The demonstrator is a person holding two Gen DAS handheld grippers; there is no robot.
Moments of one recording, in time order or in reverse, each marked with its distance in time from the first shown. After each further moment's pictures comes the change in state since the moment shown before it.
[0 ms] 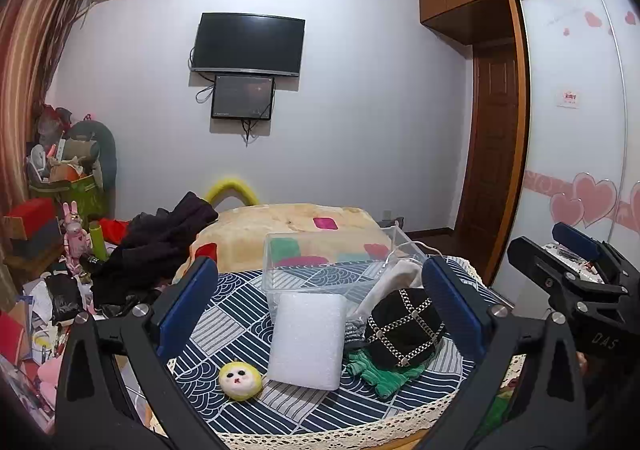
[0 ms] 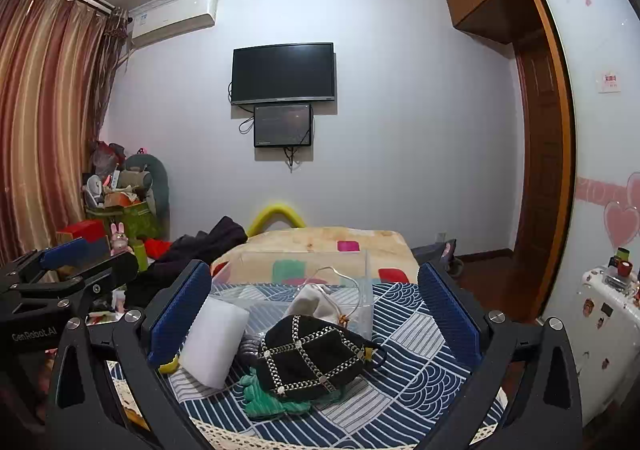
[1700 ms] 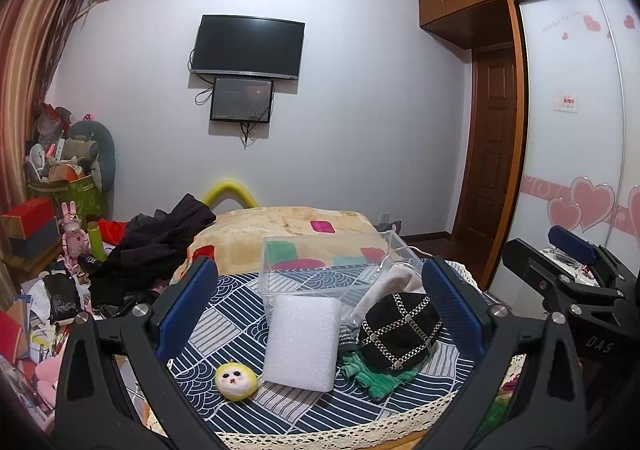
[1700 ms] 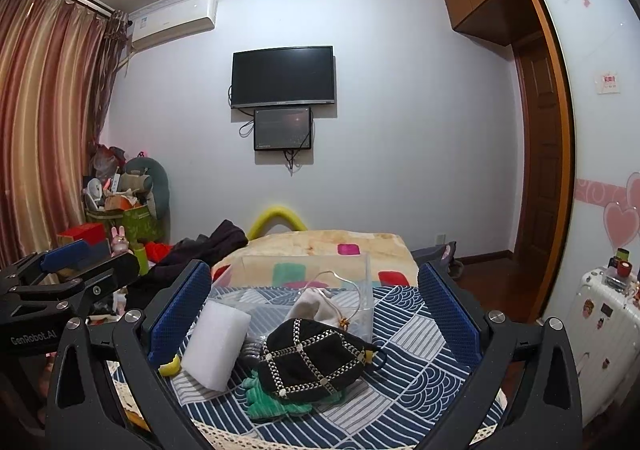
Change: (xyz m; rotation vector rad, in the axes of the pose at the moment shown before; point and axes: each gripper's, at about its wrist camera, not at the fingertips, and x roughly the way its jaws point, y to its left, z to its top) left arm -0.004 -0.004 0.004 -0.010 -0.007 -0.009; right arm -0.002 -0.001 0.004 0.003 -0.009 0.002
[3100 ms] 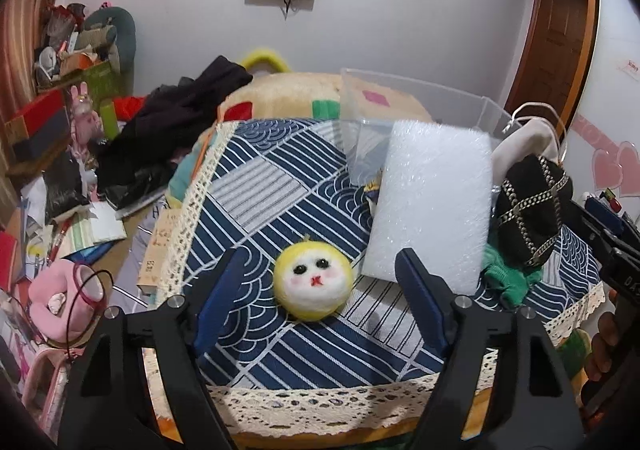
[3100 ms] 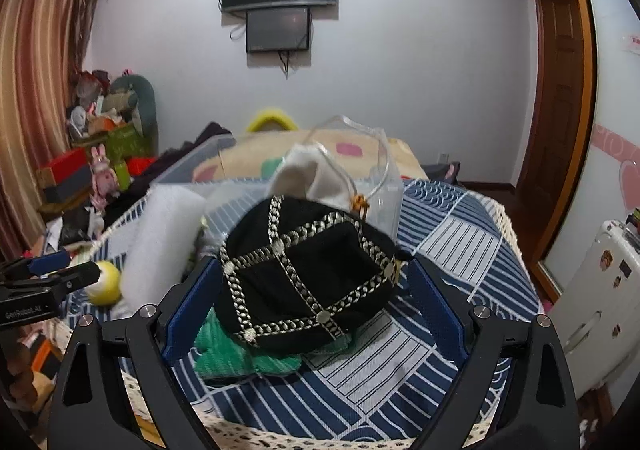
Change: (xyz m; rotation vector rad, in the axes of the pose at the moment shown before) left arm 0.102 0.092 -0.109 -0.123 0.438 0.086; right arm 0.079 -0.002 -0.073 -0.024 0.334 -0.010
